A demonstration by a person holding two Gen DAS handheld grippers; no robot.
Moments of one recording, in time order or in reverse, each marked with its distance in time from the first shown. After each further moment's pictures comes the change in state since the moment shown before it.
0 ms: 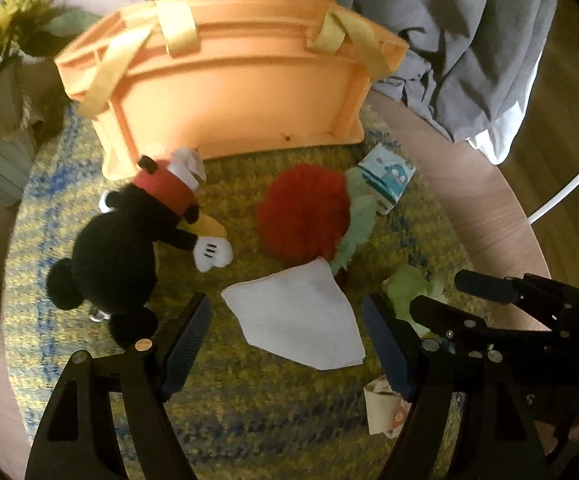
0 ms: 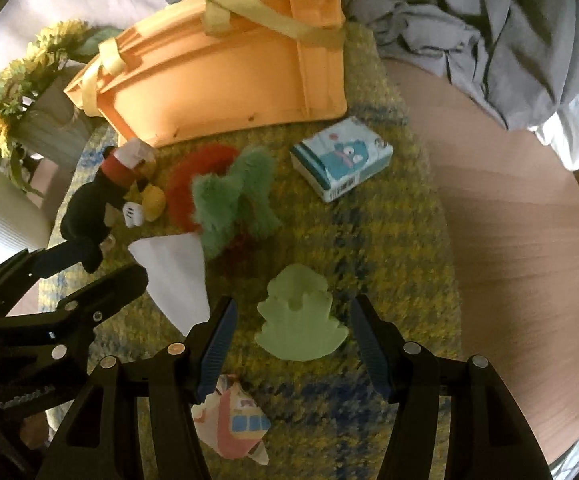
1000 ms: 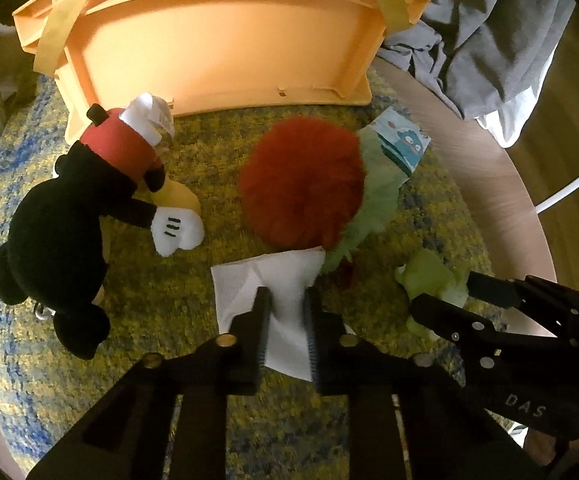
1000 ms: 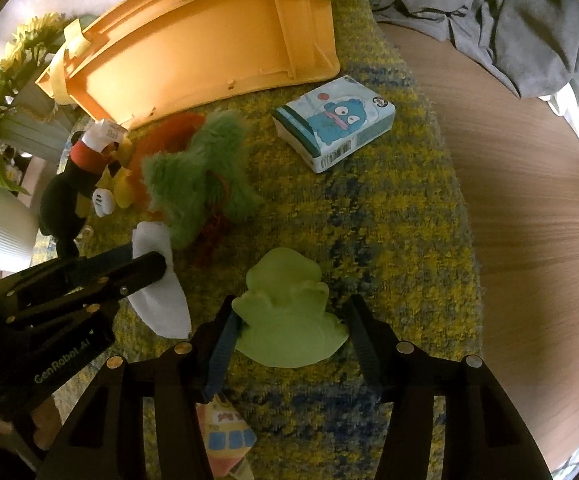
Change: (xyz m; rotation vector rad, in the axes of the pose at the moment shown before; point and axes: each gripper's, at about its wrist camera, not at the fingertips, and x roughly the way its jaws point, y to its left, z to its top) left arm 0.041 -0.003 -0.002 -0.014 0.082 -0.037; right arm 0.028 -0.011 -0.001 0.027 0.057 0.015
